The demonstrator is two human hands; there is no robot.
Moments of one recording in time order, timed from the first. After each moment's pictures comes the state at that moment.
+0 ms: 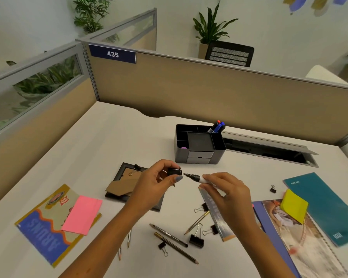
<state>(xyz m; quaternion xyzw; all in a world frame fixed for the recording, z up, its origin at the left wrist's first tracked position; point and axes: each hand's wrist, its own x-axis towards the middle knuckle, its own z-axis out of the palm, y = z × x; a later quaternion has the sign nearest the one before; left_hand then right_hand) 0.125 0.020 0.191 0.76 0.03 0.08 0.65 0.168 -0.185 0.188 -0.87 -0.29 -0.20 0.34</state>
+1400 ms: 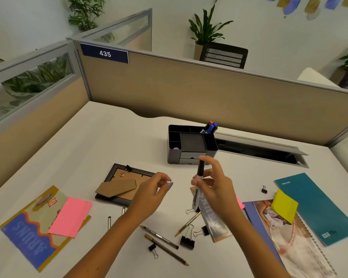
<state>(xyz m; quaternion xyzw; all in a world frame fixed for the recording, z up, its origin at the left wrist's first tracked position) 0.140 0.008 0.128 0.85 0.04 0.08 0.53 0.186 -0.181 0.192 -0.85 -0.21 0.00 0.49</state>
